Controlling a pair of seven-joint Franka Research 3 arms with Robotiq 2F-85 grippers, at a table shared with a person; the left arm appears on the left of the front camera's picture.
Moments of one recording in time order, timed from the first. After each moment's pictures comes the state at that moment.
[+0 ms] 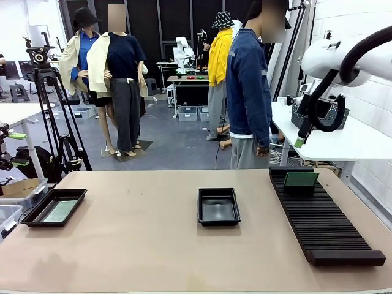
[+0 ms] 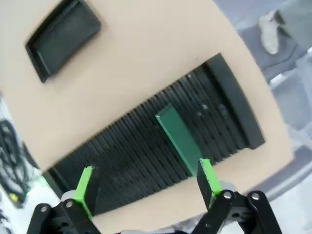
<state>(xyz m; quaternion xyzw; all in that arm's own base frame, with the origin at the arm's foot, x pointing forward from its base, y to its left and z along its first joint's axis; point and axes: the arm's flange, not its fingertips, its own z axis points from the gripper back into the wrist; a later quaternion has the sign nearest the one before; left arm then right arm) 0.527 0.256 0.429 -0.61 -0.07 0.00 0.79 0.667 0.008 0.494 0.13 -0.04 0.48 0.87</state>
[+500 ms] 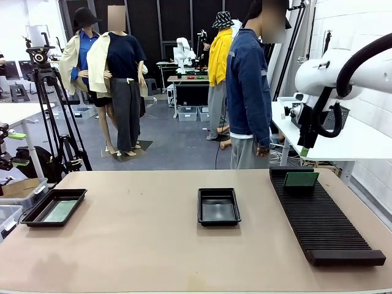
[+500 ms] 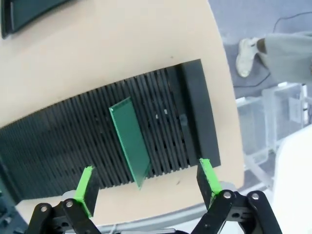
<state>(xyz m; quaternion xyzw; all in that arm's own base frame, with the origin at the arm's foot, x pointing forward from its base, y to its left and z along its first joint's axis) 0.527 0.256 0.428 -0.61 -0.07 0.00 0.79 0.681 0.000 0.453 0.04 -0.07 0.62 0.78</state>
